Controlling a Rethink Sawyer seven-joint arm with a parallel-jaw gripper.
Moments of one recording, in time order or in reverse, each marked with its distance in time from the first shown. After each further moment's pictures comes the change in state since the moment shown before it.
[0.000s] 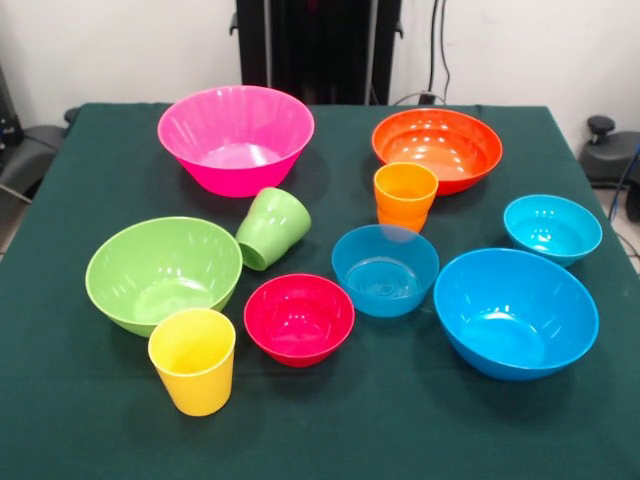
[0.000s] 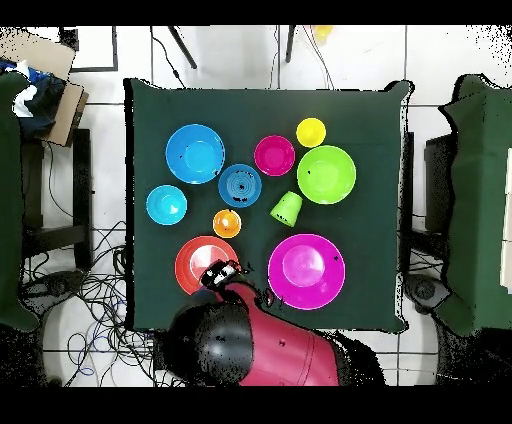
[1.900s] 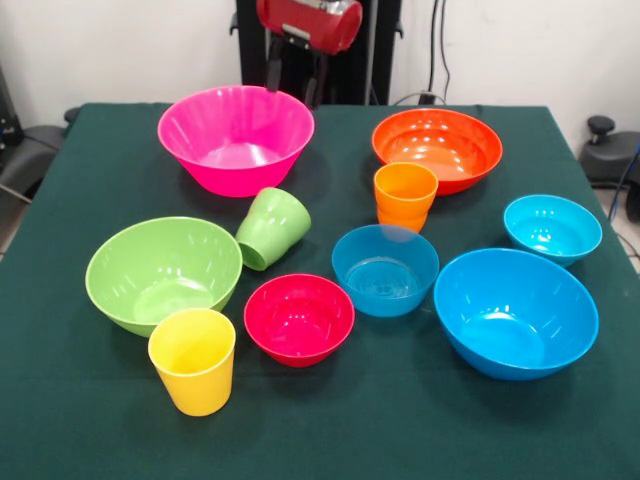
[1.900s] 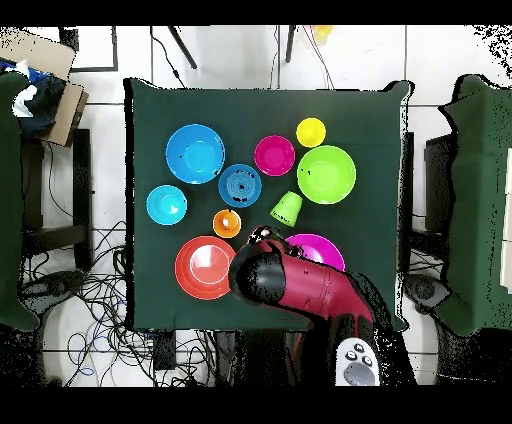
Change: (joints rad) arm -0.229 0.388 0.177 -0.074 -0.174 -0.392 0.000
